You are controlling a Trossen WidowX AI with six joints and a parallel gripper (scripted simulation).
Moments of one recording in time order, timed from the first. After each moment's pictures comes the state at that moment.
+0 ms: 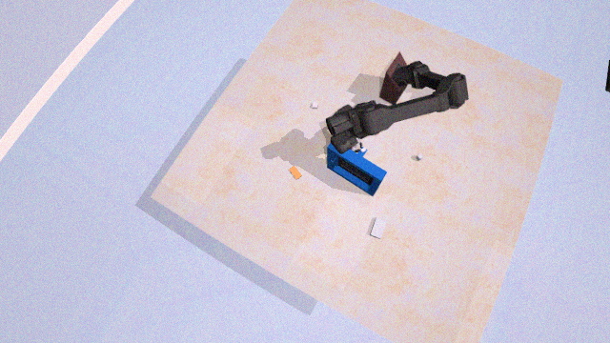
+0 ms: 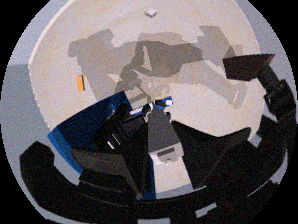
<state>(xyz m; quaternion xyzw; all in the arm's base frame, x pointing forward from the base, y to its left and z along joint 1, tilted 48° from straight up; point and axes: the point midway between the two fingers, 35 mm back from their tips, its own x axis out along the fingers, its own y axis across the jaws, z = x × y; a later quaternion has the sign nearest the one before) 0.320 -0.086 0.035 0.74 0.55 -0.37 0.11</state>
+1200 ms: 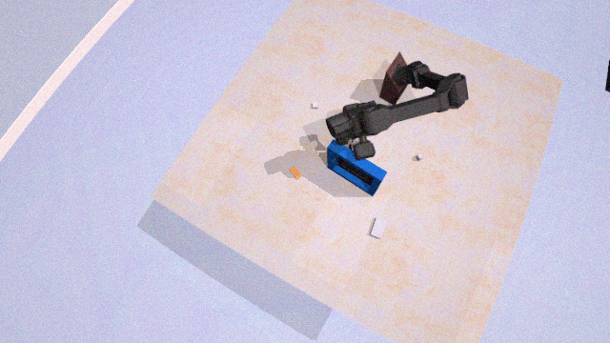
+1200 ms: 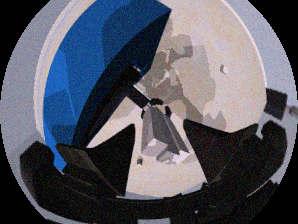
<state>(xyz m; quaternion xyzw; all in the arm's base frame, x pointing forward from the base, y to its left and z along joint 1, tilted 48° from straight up) 0.321 -0.084 0.035 0.57 0.66 -0.02 0.49</state>
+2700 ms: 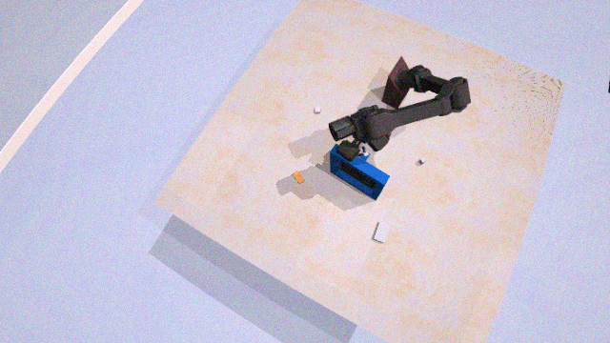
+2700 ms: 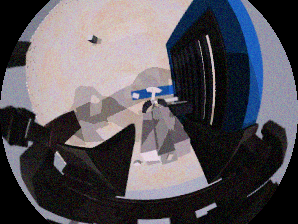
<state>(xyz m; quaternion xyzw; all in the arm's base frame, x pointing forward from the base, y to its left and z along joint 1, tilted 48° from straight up) 0.321 -0.084 0.035 -0.20 0.31 0.58 0.73</state>
